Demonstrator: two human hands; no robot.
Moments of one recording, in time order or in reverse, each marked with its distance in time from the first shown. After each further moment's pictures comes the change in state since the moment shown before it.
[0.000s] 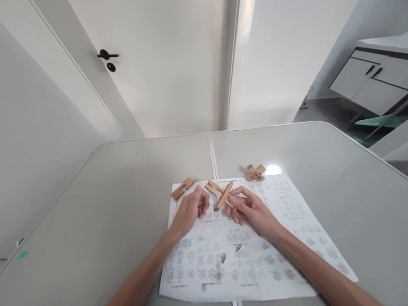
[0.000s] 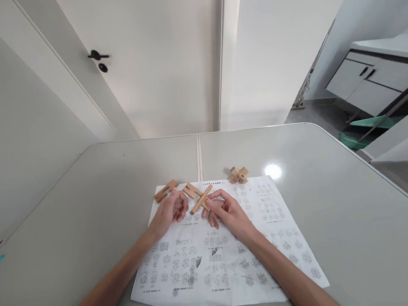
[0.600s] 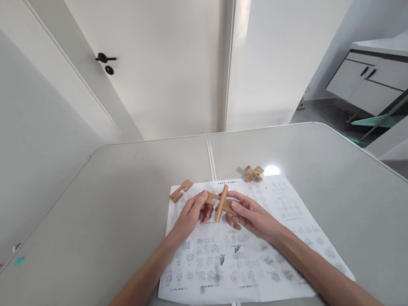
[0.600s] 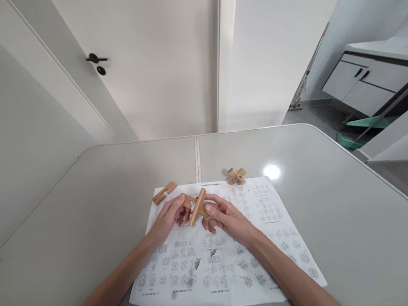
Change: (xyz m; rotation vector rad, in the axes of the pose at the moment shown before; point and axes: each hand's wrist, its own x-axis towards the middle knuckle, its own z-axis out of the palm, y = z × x) left_hand 0.000 -0.003 0.010 -0.188 -0.096 0.001; right_hand -0.004 -0.009 -0.002 0.186 -0.185 0.117
